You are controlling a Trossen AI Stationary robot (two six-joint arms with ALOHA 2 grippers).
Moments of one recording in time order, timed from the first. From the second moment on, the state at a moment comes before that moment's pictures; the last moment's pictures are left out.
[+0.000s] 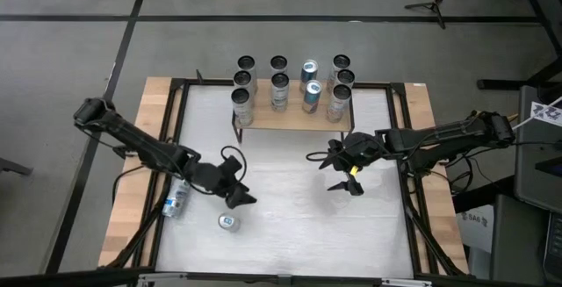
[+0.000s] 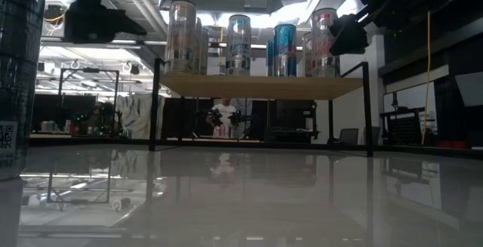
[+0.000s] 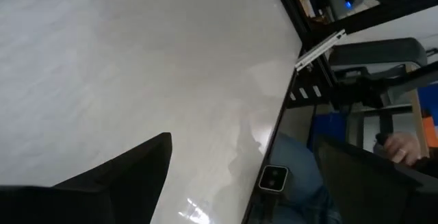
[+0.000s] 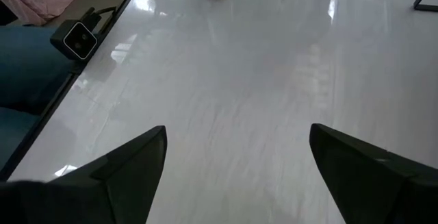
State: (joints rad) left arm -0.41 1.22 0.74 -0.10 -0.17 -1.21; right arm 0.11 1.16 0.76 -0.29 -0.28 -0.05
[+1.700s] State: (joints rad) left arm -1.05 1.33 0.83 -0.48 -0.82 -1.19; right arm 0.11 1.16 0.76 -0.23 -0.06 0.27
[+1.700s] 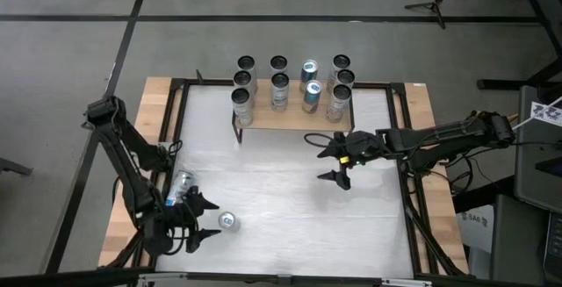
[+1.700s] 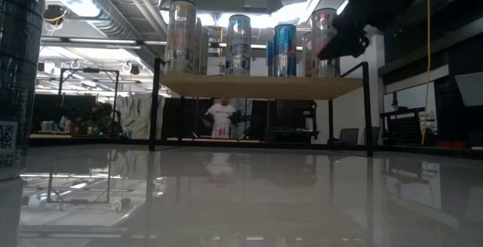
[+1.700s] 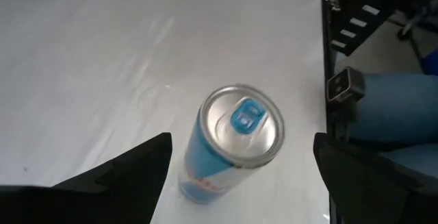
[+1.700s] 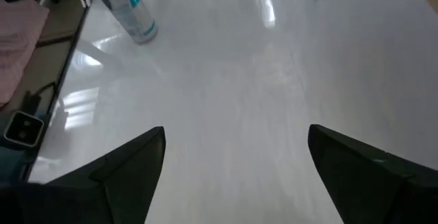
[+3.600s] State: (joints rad) left arm -0.65 1.63 0.83 -0.15 -0.97 -1.23; right arm 0.11 1.16 0.76 -0.16 -0.06 0.26
